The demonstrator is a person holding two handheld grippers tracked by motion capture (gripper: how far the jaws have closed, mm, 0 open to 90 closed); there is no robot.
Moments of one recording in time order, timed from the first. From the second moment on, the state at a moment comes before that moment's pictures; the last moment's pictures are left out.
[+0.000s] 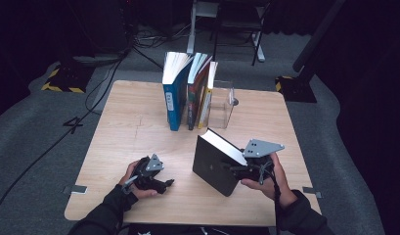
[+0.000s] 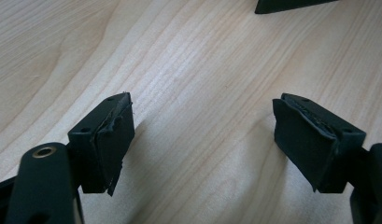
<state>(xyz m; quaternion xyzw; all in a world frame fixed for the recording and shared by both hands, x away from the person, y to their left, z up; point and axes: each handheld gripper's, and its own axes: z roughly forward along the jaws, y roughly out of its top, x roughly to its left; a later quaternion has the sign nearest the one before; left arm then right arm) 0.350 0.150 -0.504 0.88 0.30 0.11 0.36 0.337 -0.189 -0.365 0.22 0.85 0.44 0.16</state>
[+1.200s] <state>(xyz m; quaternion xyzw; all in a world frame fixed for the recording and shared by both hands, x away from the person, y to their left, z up) 0.352 0.150 -0.504 0.87 0.31 0.12 0.36 0.391 -0.209 -0.327 0.28 0.84 0.41 0.22</state>
